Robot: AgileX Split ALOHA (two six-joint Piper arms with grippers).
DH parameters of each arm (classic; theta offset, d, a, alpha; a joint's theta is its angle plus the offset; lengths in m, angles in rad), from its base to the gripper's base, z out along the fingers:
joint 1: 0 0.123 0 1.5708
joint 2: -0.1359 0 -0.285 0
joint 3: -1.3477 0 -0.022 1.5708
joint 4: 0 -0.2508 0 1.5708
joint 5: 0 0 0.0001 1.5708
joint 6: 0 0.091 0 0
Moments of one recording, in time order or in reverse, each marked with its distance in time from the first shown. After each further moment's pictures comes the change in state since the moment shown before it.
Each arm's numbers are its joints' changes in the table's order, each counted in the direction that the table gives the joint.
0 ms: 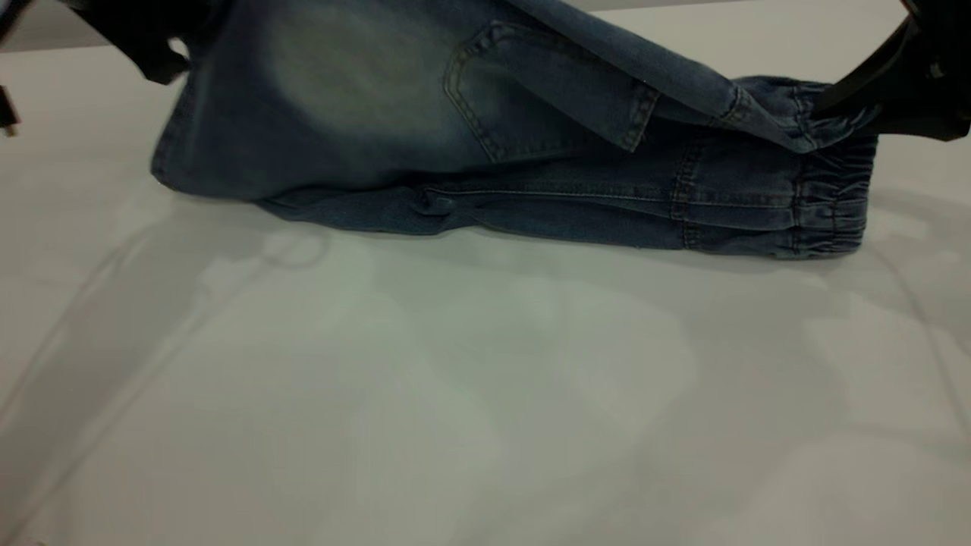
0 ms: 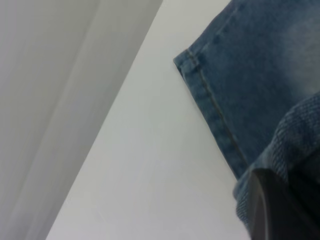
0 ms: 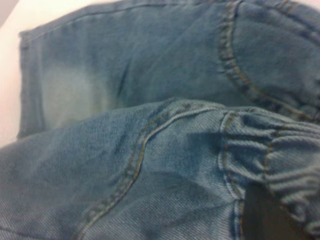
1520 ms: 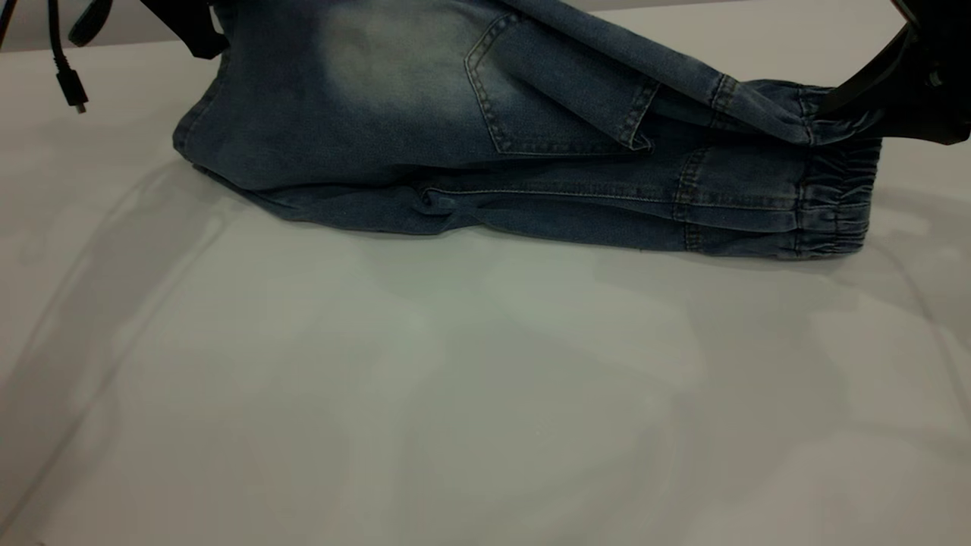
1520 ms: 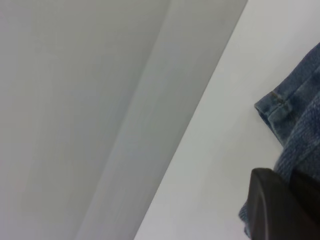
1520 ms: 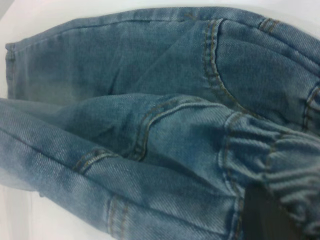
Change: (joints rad) left arm 0.070 -0.257 0.275 -0.029 -0.142 0.086; right arm 0.000 -0.014 0.000 -0.058 -0.027 -0.094
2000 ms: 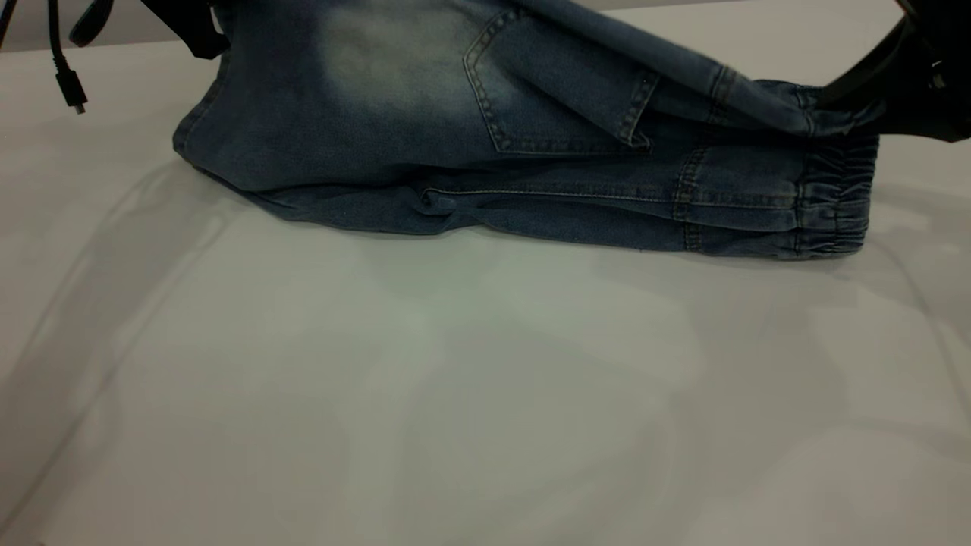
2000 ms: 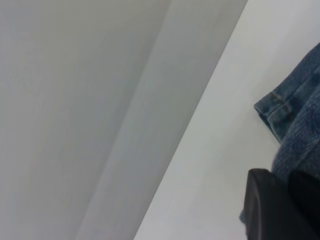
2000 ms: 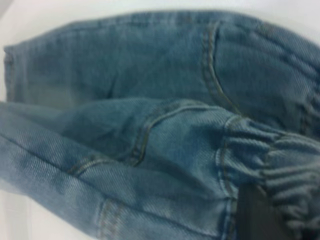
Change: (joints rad) left arm -0.001 0.000 0.000 0.004 -0.001 0.000; right arm 0.000 0.000 0.015 0.001 -0.005 0.003
